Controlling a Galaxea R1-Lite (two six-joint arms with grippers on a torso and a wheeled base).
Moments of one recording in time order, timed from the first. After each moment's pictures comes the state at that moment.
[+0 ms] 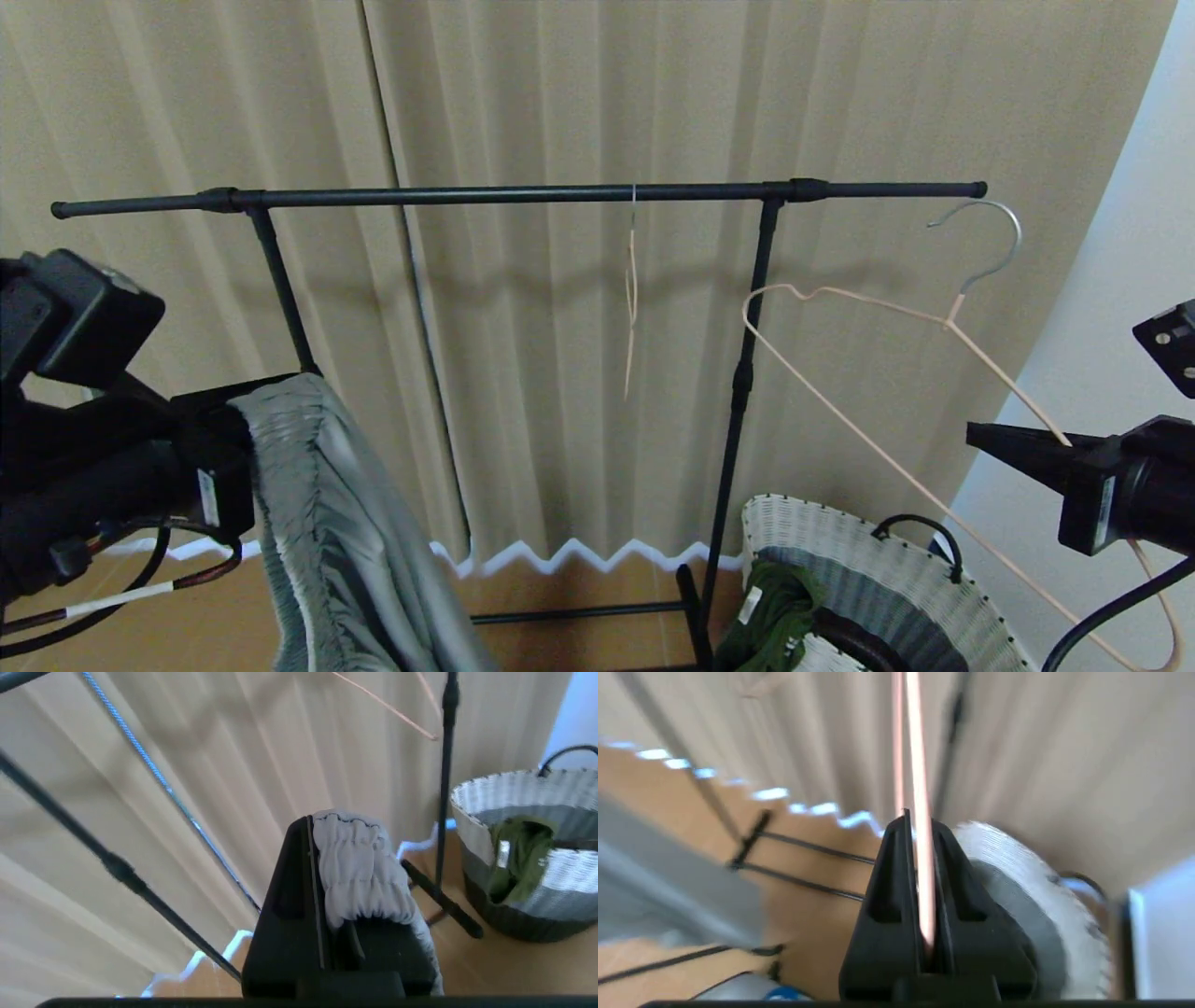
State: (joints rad) left arm -0.35 1.16 -0.56 -0.42 -0.03 0.28; right arm 0.27 1.17 -0.56 -0.25 0.08 0.04
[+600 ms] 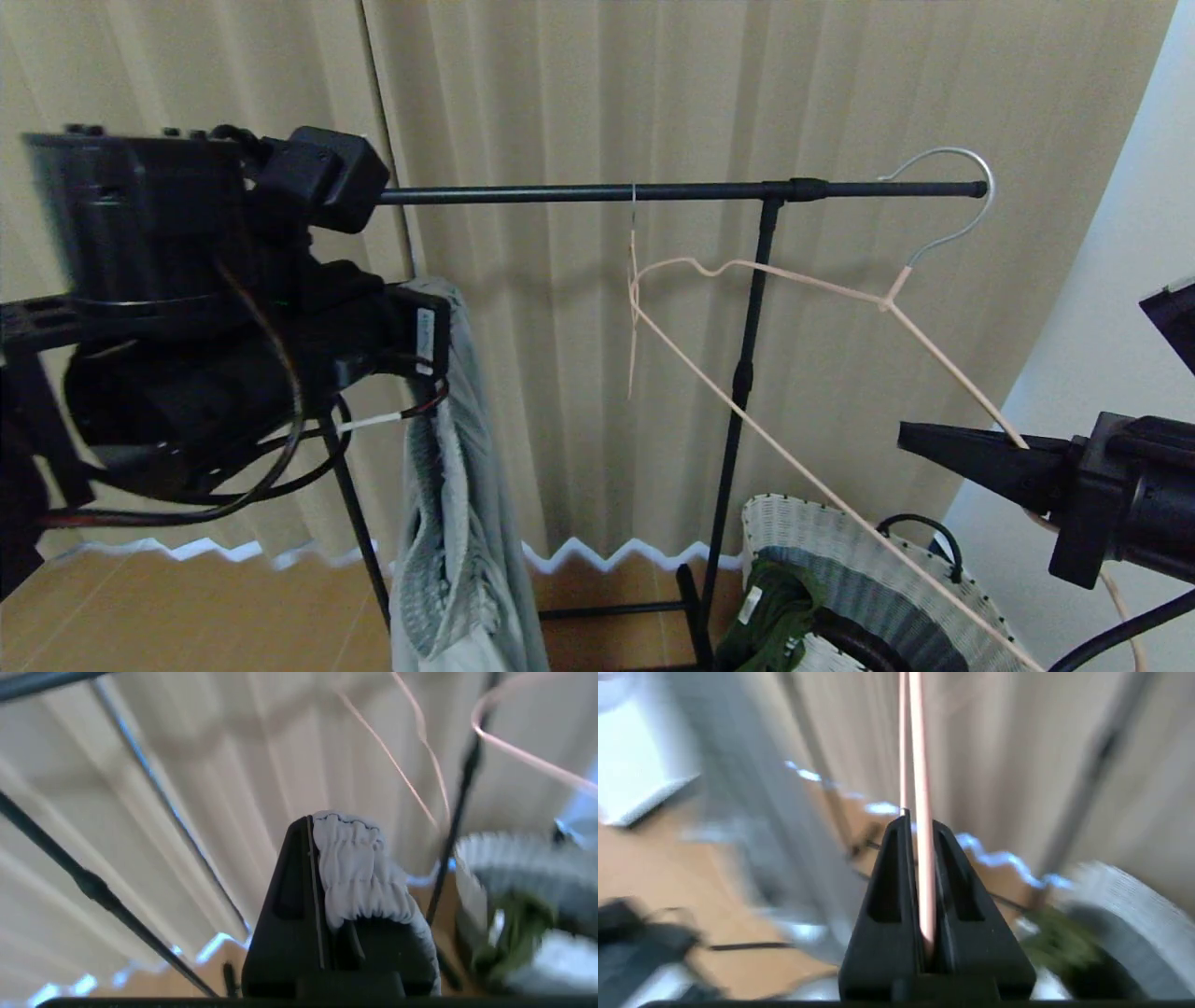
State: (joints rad) left arm -0.59 1.52 -0.96 -0.38 0.38 0.09; right arm 0.52 1.16 -0.59 -0.30 0.15 0.22
